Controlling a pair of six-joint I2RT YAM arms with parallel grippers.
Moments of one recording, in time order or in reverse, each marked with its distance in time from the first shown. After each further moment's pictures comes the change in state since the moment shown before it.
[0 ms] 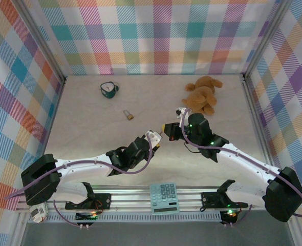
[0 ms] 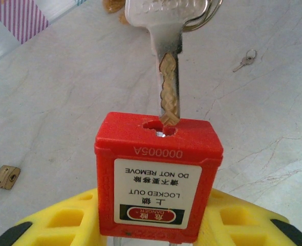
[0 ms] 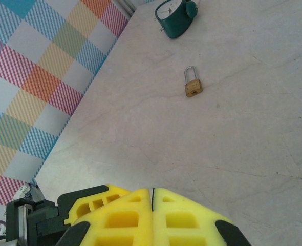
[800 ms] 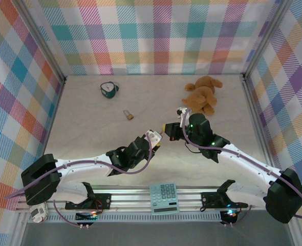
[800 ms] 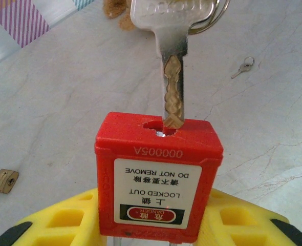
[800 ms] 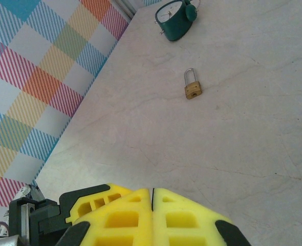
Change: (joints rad) left arm 0.000 0.001 0.000 0.019 0.004 -0.004; right arm 0.000 -0.015 0.000 -0.006 0.007 0.000
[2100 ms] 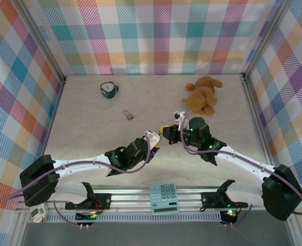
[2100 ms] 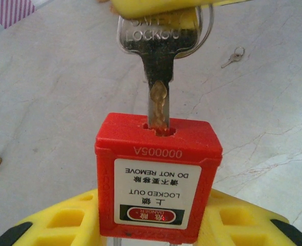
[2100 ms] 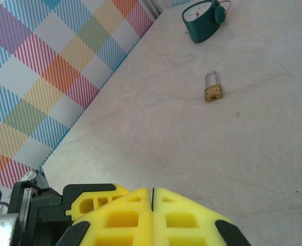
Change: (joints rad) left arm 0.001 -0.023 0.000 -0.060 0.043 -0.066; right arm 0.002 0.036 -0.102 0.209 -0.087 -0.070
